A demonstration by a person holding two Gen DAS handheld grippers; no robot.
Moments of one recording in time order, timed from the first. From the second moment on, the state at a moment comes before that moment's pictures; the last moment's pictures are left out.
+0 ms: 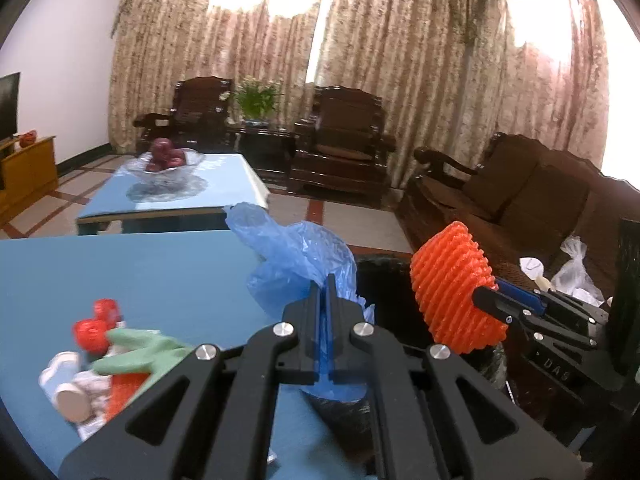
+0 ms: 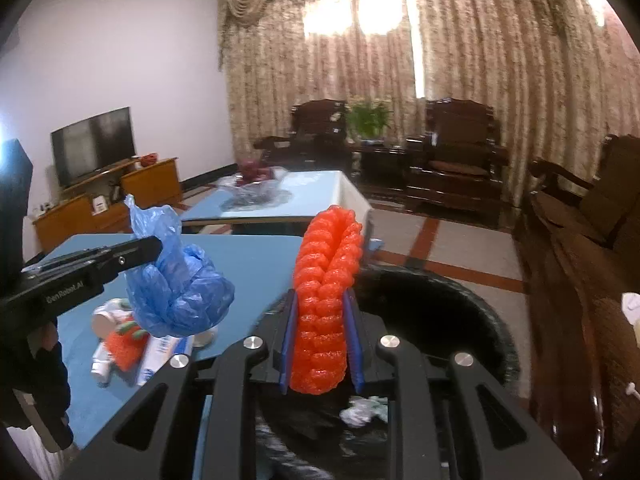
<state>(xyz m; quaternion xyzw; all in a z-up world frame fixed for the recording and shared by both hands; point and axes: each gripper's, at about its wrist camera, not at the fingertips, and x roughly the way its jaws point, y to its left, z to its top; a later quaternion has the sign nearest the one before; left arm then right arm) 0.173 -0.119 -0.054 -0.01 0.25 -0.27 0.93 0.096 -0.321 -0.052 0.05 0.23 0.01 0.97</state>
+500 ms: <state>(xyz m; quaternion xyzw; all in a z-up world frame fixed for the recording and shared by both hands) 0.217 -0.208 -0.086 -0.02 0.30 -0.33 0.90 0.106 -0.382 -0.087 0.06 0.26 -0.07 0.96</state>
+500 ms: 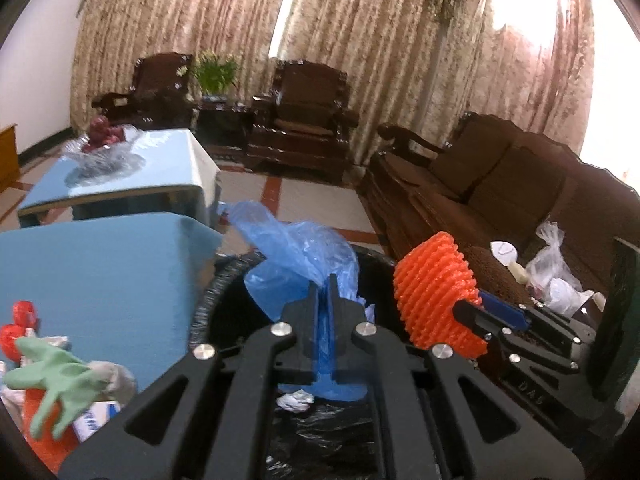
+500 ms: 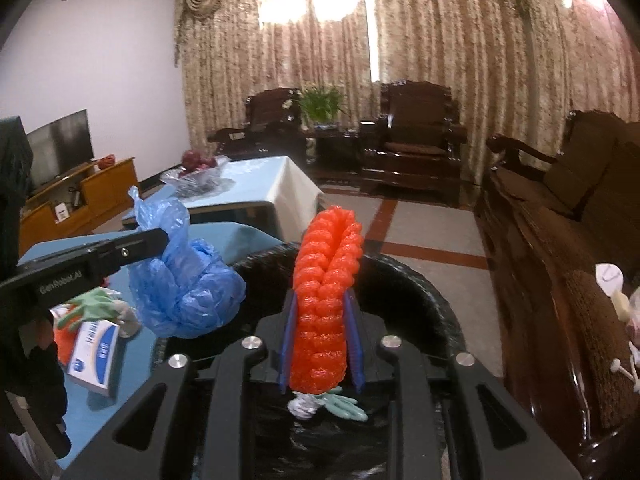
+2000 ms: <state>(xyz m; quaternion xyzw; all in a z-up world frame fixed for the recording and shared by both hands) 0.131 0.091 -0.112 0.01 0.31 0.00 0.95 0.122 -0.135 -0.125 0.03 0.31 0.17 0.94</state>
